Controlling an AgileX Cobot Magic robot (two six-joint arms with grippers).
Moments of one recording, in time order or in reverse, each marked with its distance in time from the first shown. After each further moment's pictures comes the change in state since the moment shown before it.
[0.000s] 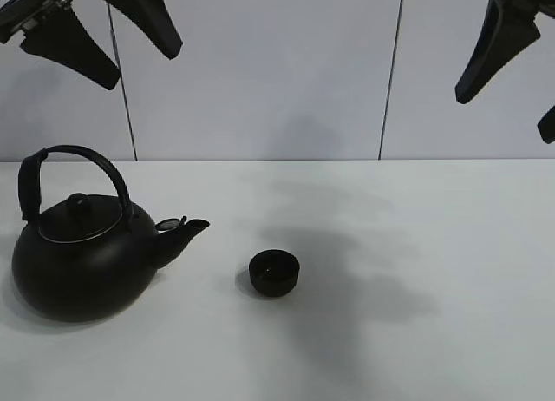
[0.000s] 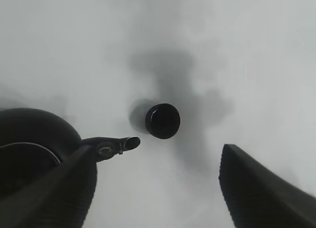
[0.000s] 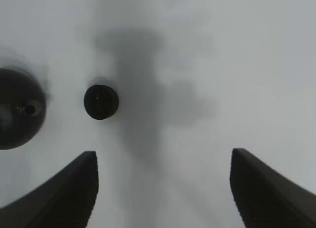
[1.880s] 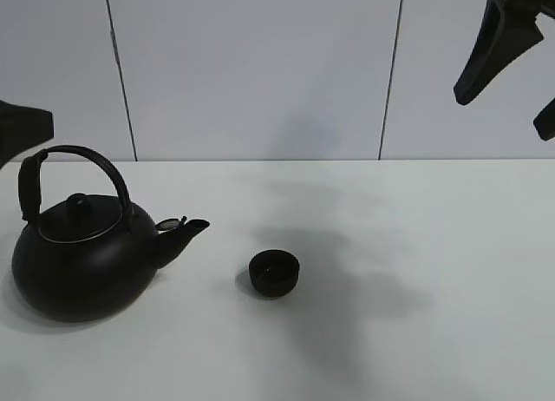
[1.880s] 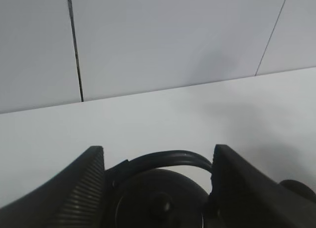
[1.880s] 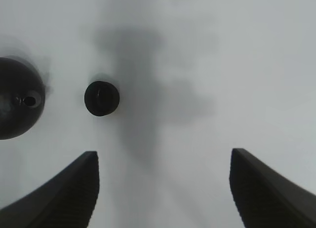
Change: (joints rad) left arm -0.003 -0.381 1.141 0.643 -1.654 -0.267; right arm 0.000 0.000 0.000 0.015 -0.005 -0.078
